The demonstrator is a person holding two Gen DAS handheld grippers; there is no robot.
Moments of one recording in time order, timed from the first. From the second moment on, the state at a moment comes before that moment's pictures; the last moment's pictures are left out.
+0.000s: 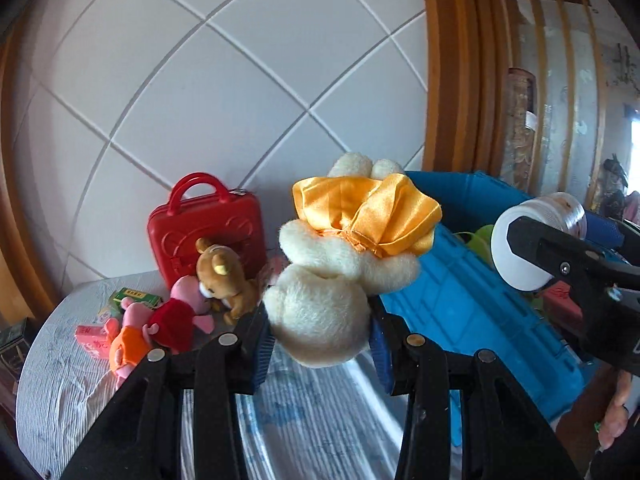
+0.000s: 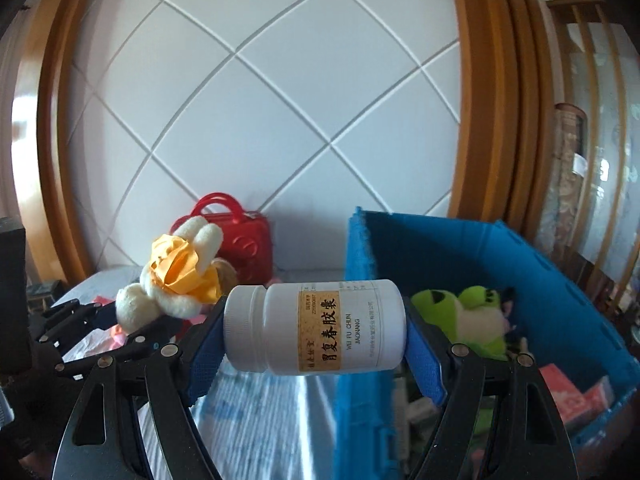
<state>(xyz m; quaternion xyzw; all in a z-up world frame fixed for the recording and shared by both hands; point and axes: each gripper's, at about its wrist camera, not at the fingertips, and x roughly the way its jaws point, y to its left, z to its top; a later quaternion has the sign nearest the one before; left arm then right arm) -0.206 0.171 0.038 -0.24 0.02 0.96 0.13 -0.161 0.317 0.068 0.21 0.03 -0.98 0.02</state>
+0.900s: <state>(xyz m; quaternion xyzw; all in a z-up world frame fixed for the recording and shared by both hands) -0.186 0.391 0.000 -0.32 0.12 0.92 0.21 -0.144 0.532 0.013 0.27 -0.01 -0.96 -0.08</state>
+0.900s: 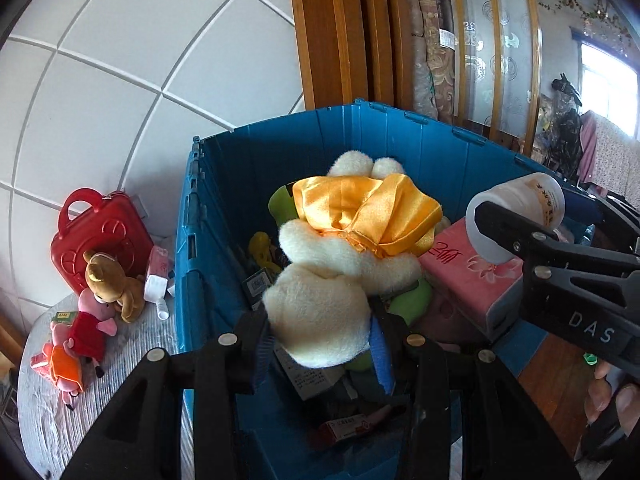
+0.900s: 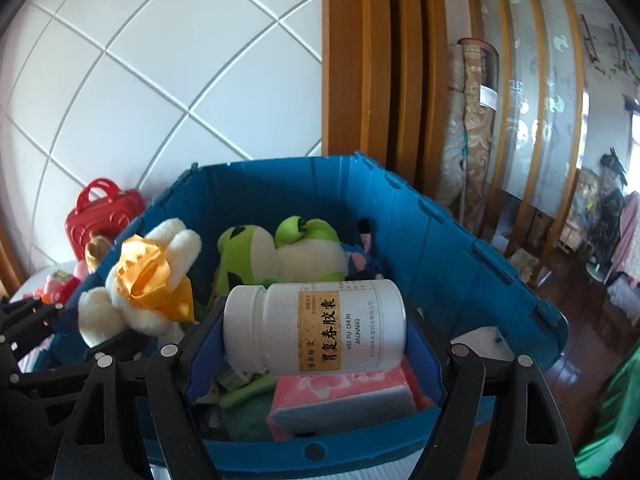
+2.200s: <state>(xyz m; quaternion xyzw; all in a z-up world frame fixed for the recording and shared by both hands) -0.167 0.290 0.039 -0.26 0.06 0.95 0.17 -0.121 0.471 0.059 0.21 0.04 -0.97 -0.09</state>
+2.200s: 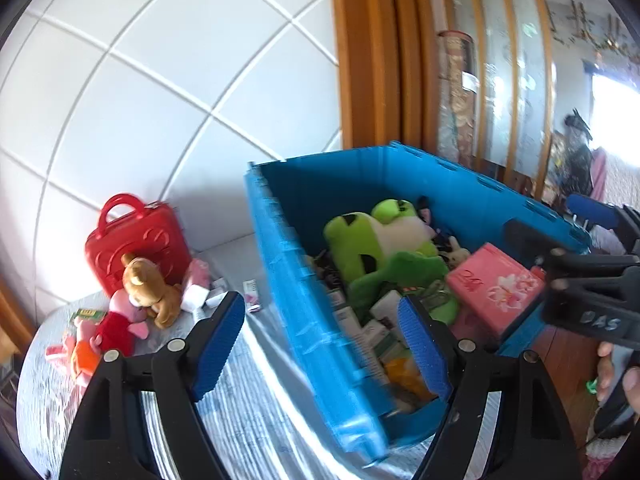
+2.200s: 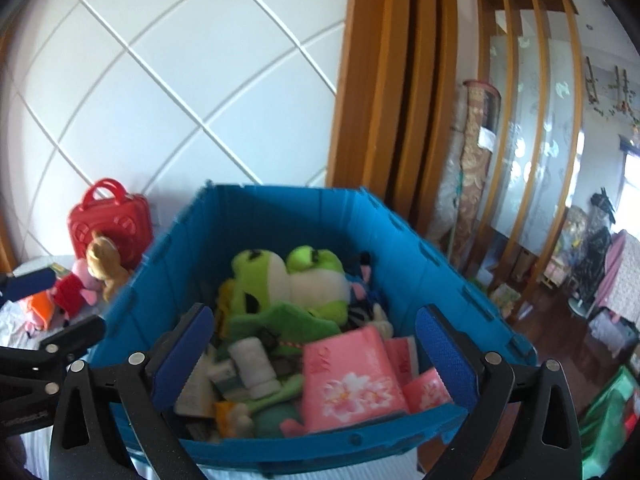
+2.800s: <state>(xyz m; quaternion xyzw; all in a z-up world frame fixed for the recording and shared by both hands) -0.208 0.039 -0.002 -0.32 -0.04 0.94 -0.04 -0.178 0.256 0.063 0.22 0.06 -0.97 0.12</state>
